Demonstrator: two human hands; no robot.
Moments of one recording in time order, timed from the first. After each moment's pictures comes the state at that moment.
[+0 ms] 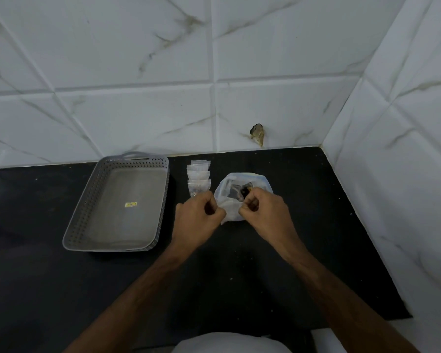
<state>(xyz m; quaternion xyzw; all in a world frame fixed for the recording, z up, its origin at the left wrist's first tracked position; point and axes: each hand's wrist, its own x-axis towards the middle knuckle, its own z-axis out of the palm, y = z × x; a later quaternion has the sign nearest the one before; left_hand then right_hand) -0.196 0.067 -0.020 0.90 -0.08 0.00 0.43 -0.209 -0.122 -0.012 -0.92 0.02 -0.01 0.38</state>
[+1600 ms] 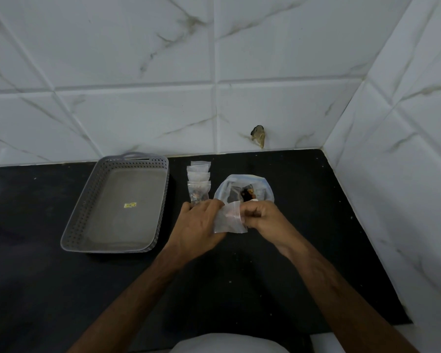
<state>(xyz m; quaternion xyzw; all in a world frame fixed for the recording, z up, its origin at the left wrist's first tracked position) -0.192 0.081 -0.050 0.93 -0.29 0.10 0.18 -0.209 -0.131 -0.009 -0.76 0.00 0.19 0.63</state>
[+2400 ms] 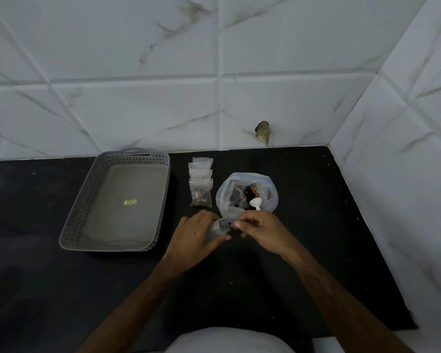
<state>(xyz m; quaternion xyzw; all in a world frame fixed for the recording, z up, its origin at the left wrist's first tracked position) -0.198 0.095 -0.090 0.94 -0.24 0.01 0.23 -0.202 -0.133 -0.047 -0.81 -0.02 0.21 0.55</state>
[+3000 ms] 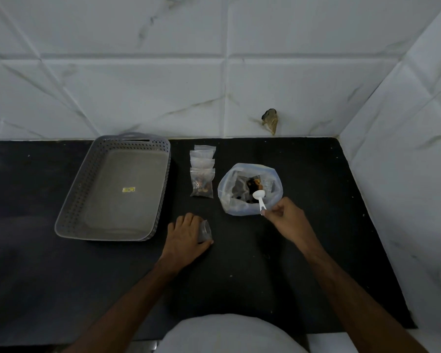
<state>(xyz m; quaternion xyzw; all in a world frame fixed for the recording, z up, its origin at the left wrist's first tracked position) -0.200 0.110 -0.154 0.98 -0.09 -0.14 0.11 -0.179 -0.182 -0.104 -0.88 0.18 0.16 0.40</state>
